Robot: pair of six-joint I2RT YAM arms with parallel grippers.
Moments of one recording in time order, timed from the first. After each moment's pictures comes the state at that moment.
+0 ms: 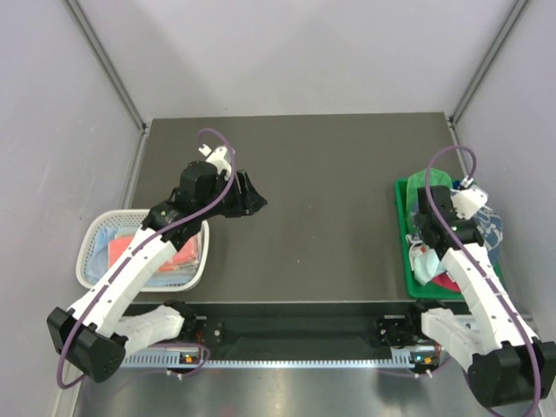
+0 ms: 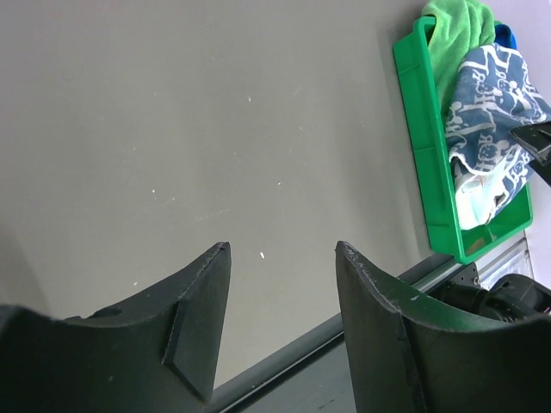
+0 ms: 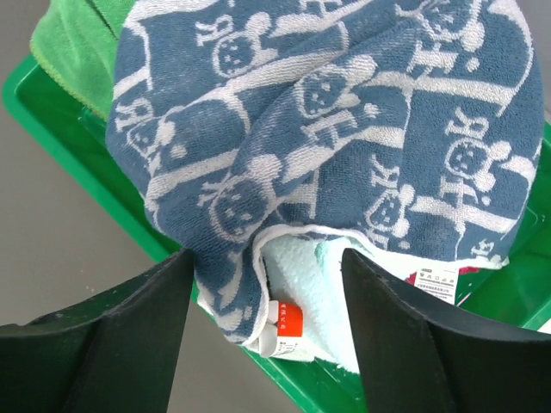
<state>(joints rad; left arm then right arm) -0.51 1.07 1.05 -0.50 0.17 -0.57 0.15 0.91 0.80 -0.82 0.67 0.77</state>
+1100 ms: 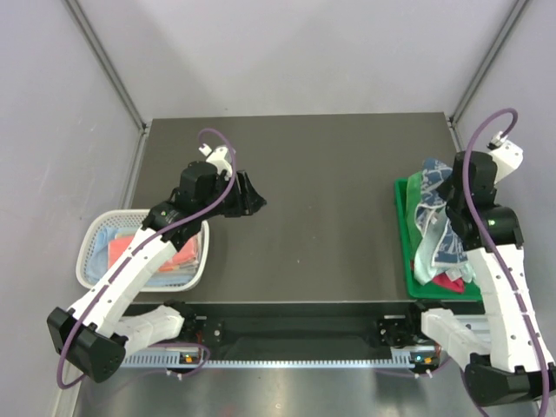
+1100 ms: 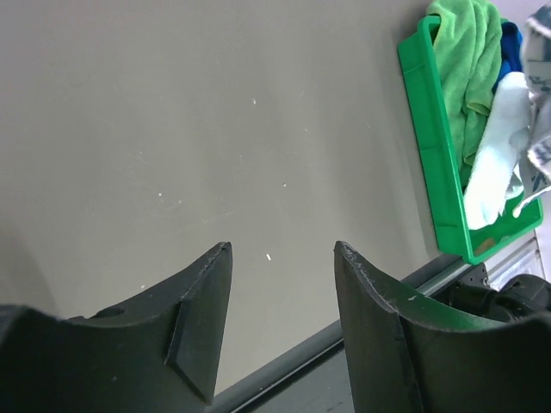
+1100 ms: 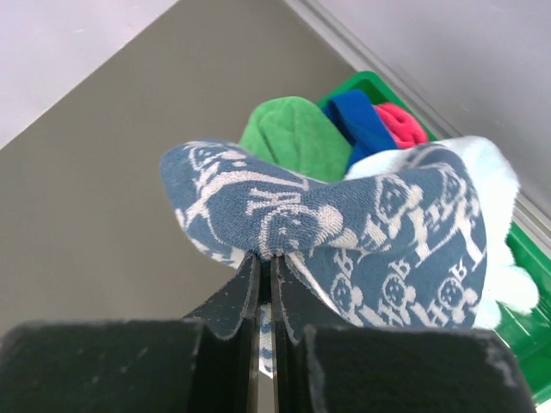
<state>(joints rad) -0.51 1.07 1.05 -0.50 0.17 -0.55 0.10 0.91 1.19 -0.81 0.56 0.56</state>
